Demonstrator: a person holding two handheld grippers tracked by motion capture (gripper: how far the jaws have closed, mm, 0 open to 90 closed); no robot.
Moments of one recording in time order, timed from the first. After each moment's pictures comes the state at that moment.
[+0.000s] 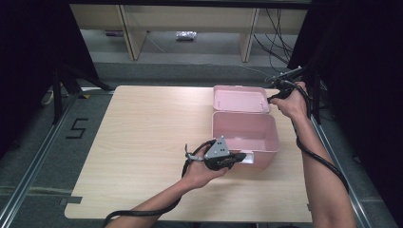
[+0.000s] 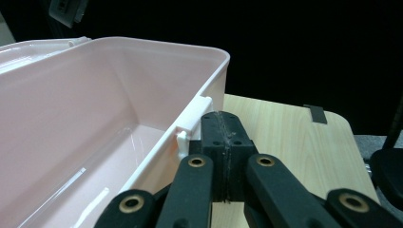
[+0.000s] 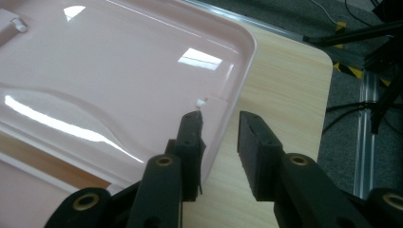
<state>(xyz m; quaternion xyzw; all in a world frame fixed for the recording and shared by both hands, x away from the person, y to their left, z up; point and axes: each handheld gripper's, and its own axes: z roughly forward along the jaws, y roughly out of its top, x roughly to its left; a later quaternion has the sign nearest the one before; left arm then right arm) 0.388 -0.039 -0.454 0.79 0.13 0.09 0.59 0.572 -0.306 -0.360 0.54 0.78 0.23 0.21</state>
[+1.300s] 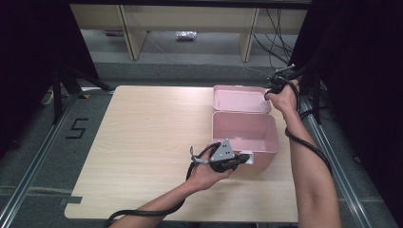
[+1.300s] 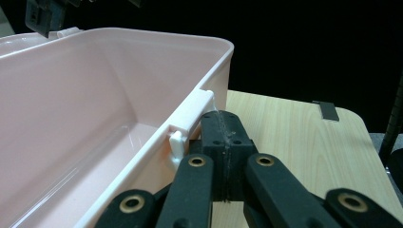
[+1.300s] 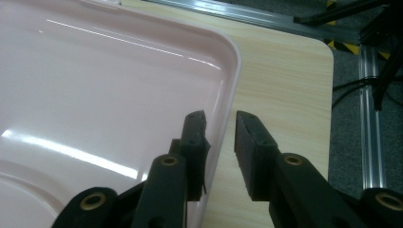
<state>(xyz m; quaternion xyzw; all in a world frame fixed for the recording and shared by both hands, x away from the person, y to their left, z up) 0.387 -0.051 -0.465 0.79 0.14 0.10 0.59 0.615 -0.302 -0.382 0.59 0.75 0.22 0.20</state>
